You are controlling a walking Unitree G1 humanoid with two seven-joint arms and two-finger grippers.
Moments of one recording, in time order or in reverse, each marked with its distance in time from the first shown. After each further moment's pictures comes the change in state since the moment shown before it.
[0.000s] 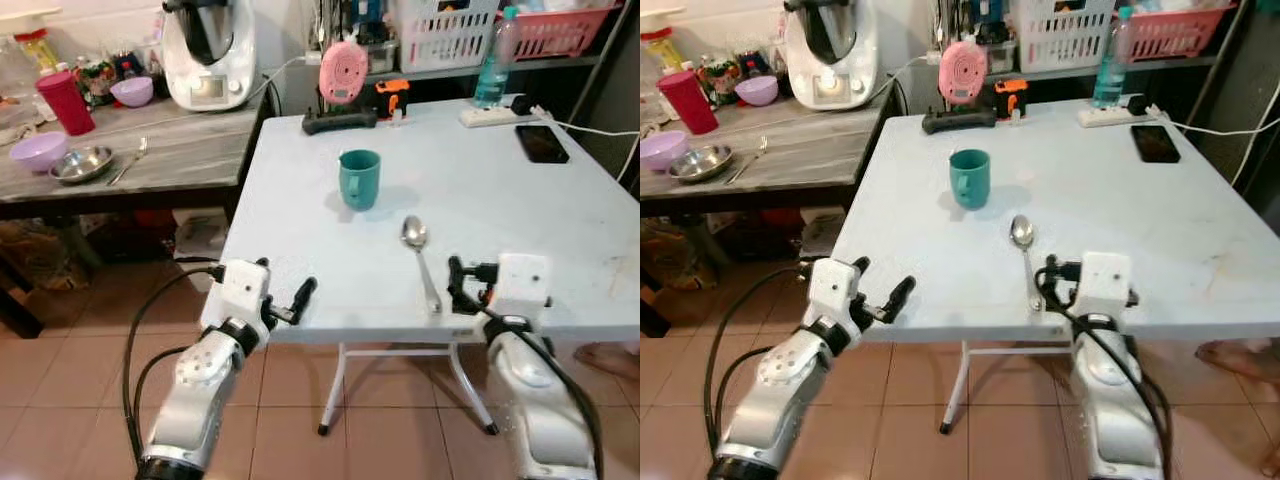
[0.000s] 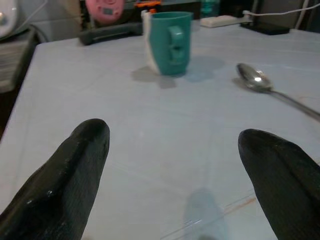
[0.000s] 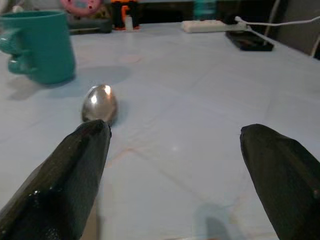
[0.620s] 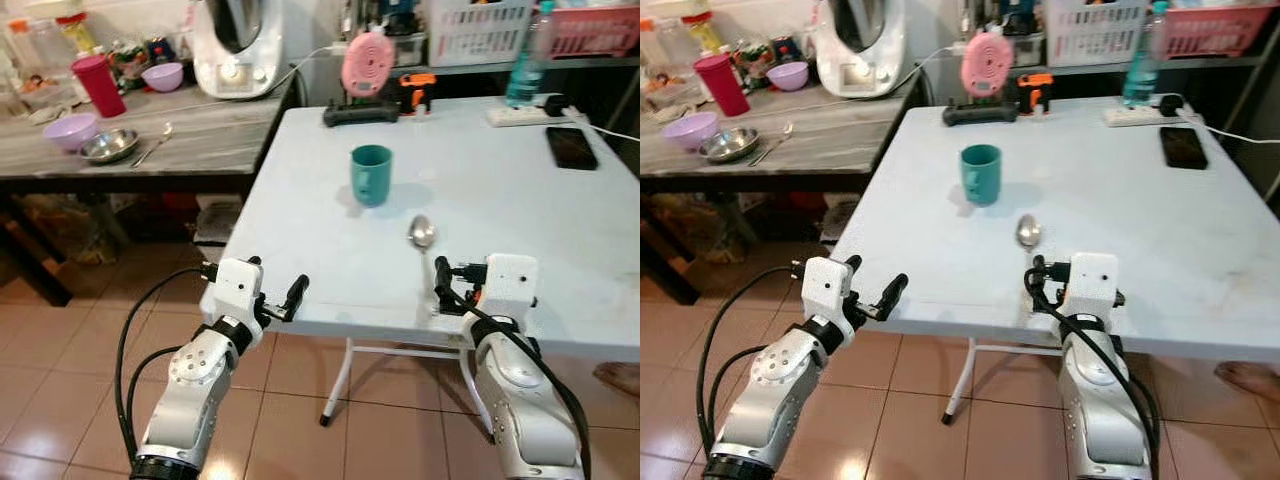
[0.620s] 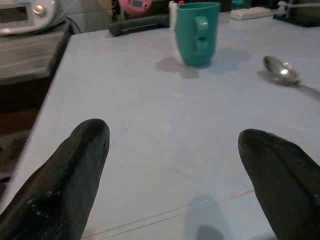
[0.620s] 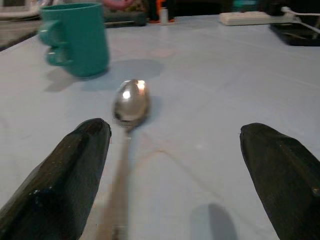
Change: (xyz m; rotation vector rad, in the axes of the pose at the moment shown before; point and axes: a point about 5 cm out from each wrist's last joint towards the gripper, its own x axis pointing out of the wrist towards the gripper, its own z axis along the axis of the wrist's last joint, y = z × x) left arm -0.001 0.001 0.000 0.023 0.000 0.005; right arm -0.001 0.007 -0.002 0.007 0.005 0.035
